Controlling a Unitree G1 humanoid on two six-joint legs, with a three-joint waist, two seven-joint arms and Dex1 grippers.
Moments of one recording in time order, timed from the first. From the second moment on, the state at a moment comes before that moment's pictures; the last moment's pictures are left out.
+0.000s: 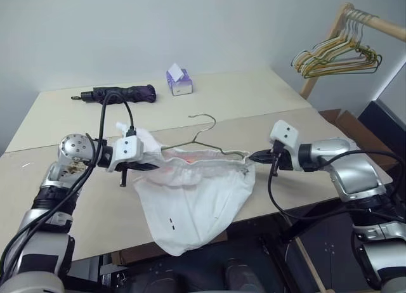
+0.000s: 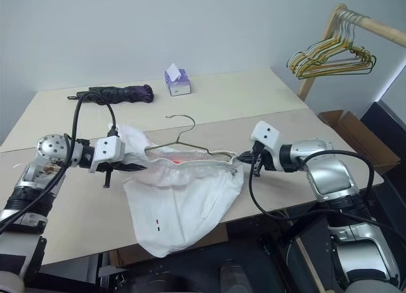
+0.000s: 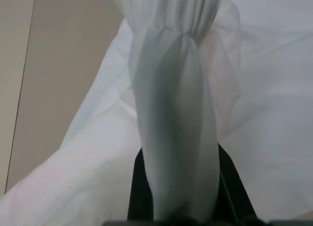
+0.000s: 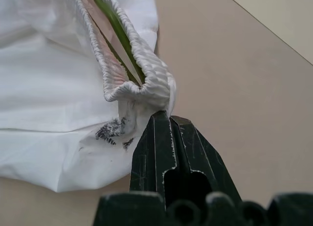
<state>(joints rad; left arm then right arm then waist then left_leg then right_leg) -0.63 0.79 -0.15 0.51 -0.08 -0.22 -1.40 -0.58 -0.72 0.16 0.03 0.20 0.56 1.05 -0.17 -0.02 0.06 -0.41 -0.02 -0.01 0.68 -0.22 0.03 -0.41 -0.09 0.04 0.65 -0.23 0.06</state>
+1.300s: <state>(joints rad) -0.74 0.74 -0.15 0.55 -0.08 -0.11 -1.41 -0.67 -0.84 0.04 -0.14 0.41 0.68 1.13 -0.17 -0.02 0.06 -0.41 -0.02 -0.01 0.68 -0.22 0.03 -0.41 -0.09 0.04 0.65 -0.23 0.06</state>
